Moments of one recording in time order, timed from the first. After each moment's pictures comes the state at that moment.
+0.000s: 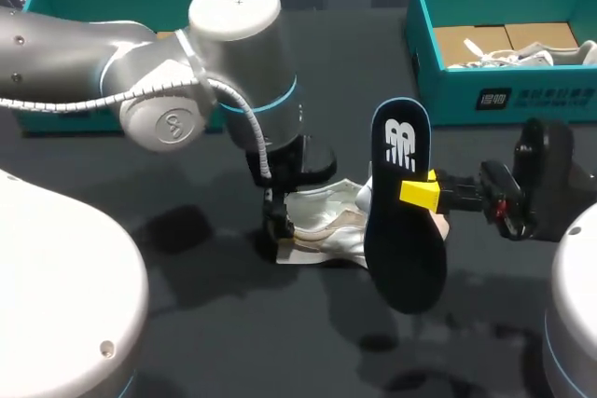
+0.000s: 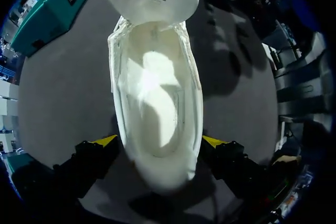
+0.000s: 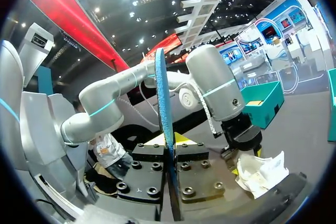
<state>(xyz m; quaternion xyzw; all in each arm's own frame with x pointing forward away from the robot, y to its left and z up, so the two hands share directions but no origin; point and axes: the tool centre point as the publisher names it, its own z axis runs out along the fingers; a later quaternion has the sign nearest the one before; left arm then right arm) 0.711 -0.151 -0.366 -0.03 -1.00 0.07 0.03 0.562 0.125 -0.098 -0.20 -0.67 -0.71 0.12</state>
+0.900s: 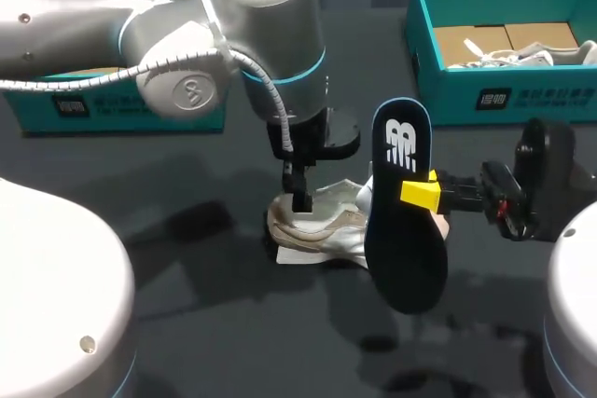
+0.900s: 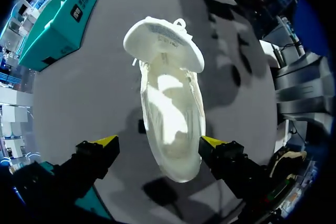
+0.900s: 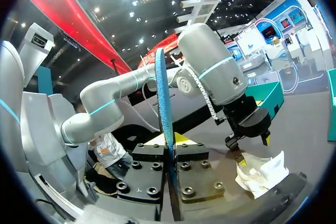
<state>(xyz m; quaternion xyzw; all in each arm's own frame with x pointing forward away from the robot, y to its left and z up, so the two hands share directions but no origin) 0.733 -0.181 -0.316 -0.05 -1.00 0.06 -0.01 0.561 0.125 -0.097 -0.20 -0.67 -0.71 0.12</state>
